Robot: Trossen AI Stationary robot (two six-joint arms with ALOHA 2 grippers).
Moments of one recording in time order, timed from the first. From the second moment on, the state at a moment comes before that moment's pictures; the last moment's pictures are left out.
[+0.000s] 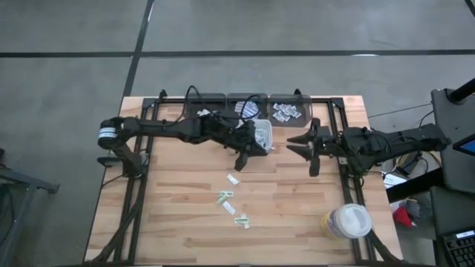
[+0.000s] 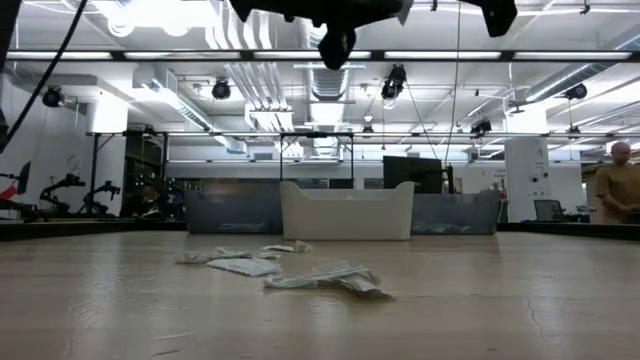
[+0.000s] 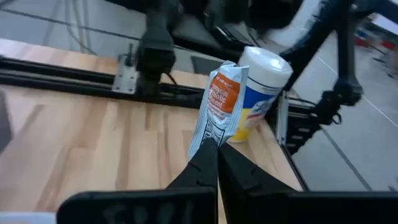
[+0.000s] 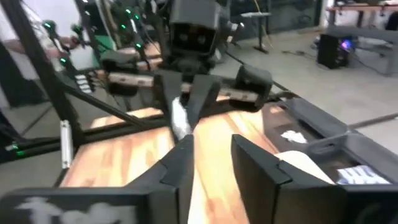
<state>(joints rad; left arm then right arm) 0.10 1.64 1.37 -0.01 0.35 -0.19 0.18 0.76 0.68 -0.04 0.31 0.23</state>
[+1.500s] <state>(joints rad) 0.13 1.66 1.42 0.11 0.48 -0.16 0.14 1.04 1.03 -0.23 0.22 0.22</state>
